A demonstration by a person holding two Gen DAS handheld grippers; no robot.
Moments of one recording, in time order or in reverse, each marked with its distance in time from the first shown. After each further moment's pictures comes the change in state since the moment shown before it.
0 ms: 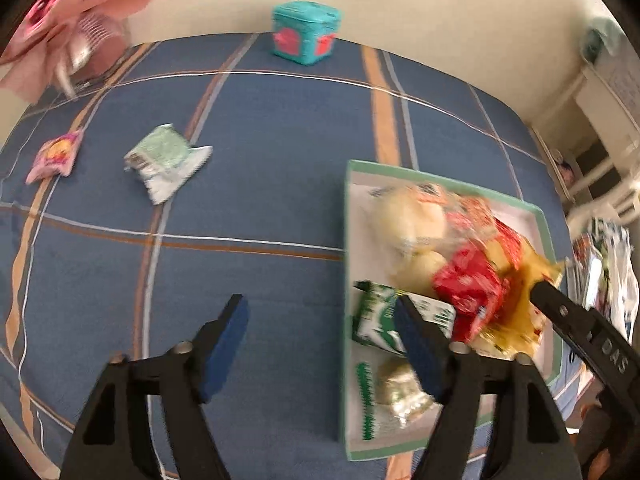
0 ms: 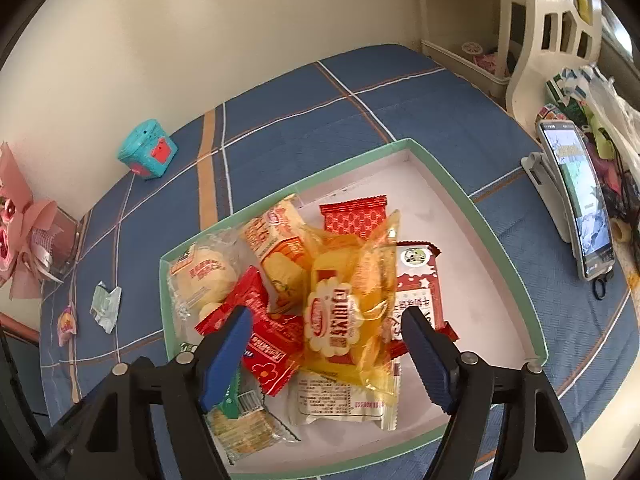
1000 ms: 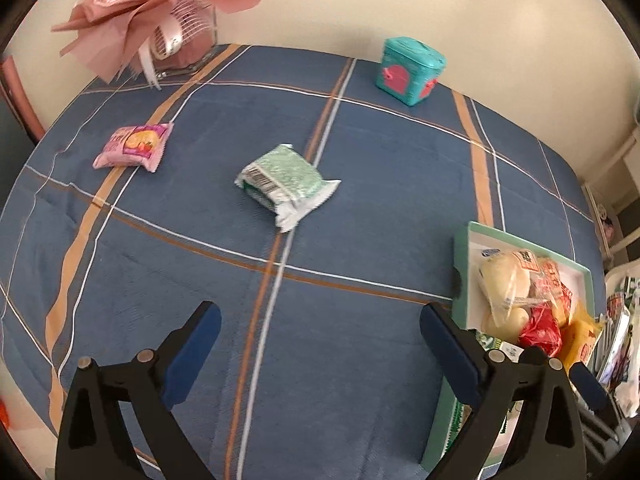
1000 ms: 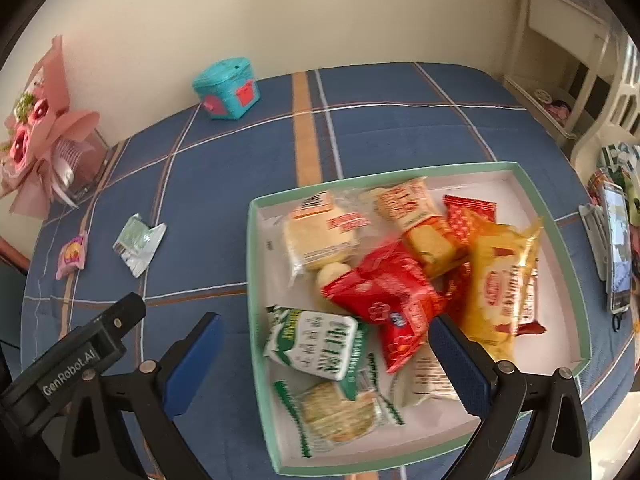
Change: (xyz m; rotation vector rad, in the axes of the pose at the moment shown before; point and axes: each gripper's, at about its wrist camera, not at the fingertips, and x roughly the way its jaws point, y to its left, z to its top) left arm -0.011 0.082 0.015 -0.134 -0.074 0.125; right arm 0.010 0.109 -0.034 -0.245 0.017 -0.003
